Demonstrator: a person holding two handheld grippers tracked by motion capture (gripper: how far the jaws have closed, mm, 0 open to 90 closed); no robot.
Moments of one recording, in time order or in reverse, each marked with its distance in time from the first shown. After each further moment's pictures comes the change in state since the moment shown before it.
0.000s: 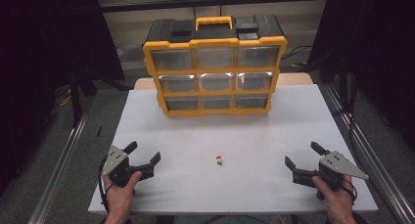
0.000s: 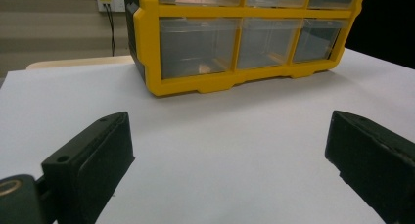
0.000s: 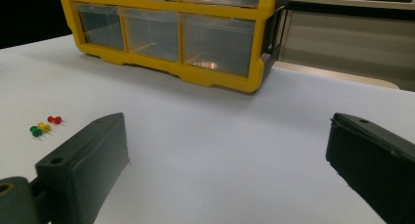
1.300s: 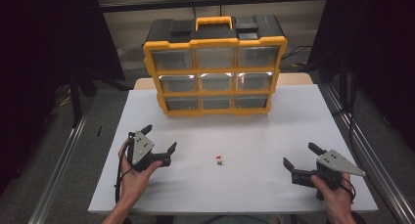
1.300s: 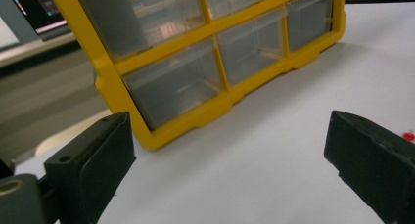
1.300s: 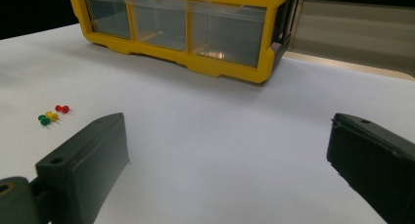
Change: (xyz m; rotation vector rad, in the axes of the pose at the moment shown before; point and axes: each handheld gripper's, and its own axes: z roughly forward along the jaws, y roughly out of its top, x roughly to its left) left arm -0.026 0.032 0.049 0.027 0.004 0.380; right arm 0.000 0.000 0.004 0.041 0.028 -0.005
